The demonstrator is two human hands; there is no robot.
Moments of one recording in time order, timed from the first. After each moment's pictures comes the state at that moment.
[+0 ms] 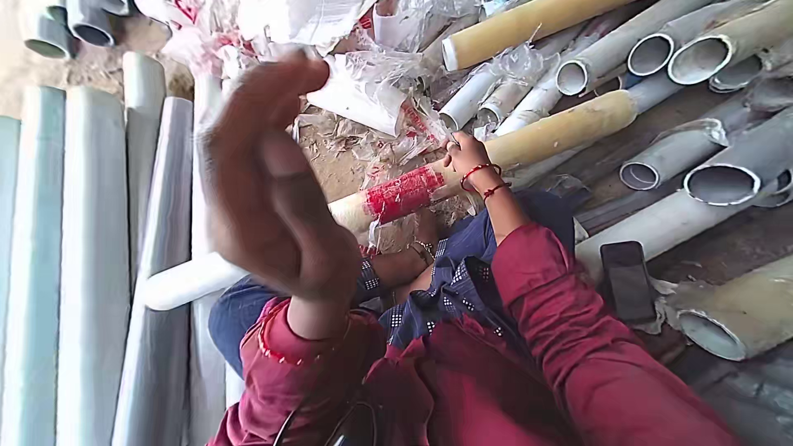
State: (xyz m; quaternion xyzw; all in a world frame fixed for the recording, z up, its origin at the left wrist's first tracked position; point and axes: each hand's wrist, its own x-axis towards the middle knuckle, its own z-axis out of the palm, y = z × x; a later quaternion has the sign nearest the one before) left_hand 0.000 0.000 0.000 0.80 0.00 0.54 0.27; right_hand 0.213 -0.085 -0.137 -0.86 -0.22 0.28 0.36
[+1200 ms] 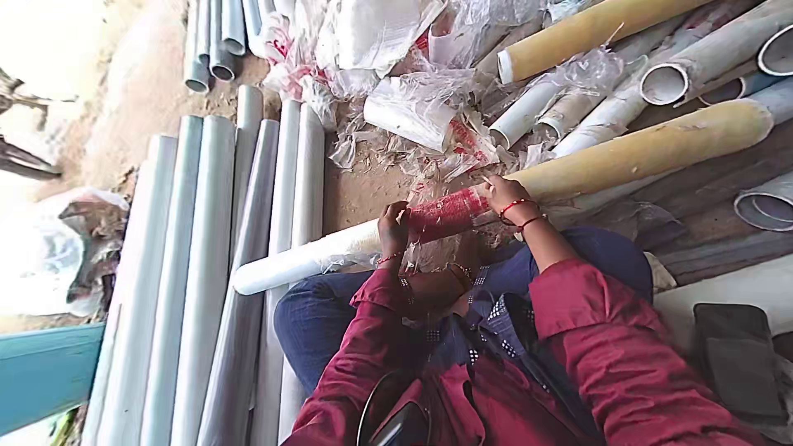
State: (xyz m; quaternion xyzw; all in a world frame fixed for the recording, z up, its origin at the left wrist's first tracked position) left_hand 0.055 0.010 -0.091 0.78 0.51 -0.06 0.36; right_hand 0.224 -0.070 -0.176 -0.88 -0.27 0.36 0.17
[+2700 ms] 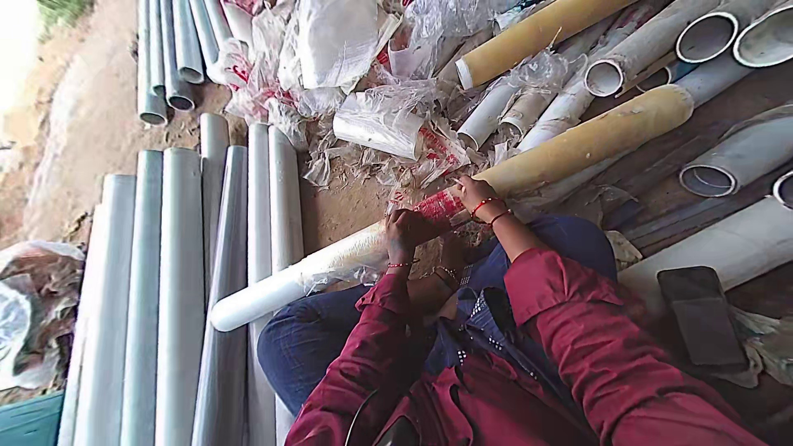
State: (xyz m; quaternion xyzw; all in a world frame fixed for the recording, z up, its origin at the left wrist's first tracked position) left_hand 0.046 0.041 -0.239 0.89 0.29 0.21 0.29; right_hand 0.223 -0.070 -0.179 -0.87 -0.27 0.36 0.20
